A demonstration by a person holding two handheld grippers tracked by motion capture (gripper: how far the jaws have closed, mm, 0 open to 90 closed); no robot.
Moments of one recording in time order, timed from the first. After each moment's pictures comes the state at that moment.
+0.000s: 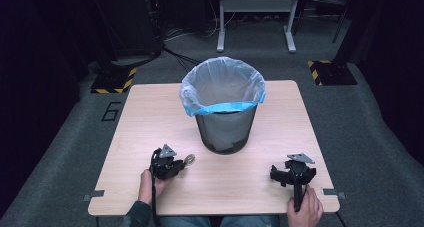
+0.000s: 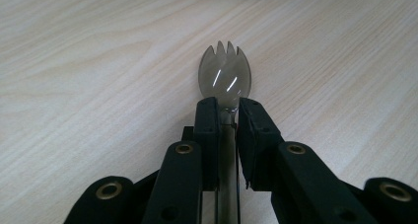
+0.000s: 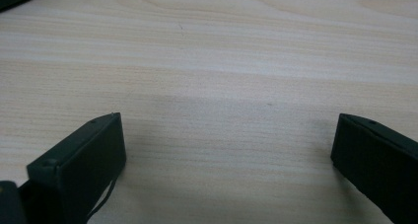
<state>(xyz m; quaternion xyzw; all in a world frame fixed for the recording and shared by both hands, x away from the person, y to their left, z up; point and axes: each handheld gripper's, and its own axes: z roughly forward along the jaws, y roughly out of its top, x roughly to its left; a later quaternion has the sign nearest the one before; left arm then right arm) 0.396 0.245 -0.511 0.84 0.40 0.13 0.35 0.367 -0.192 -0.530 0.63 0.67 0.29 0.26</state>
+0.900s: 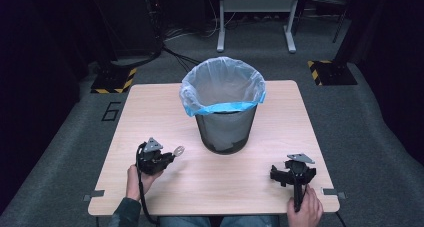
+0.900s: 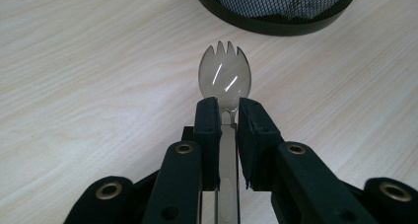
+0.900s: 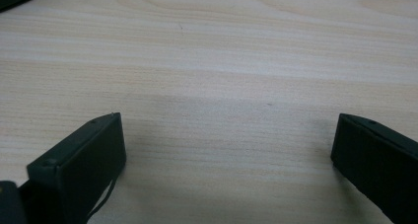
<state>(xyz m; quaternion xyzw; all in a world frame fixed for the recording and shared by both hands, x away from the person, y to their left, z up) 0.394 0.275 -0.471 0.82 0.41 0.16 0.37 0.367 -0.192 -0.530 0.63 0.67 0.29 0.26</state>
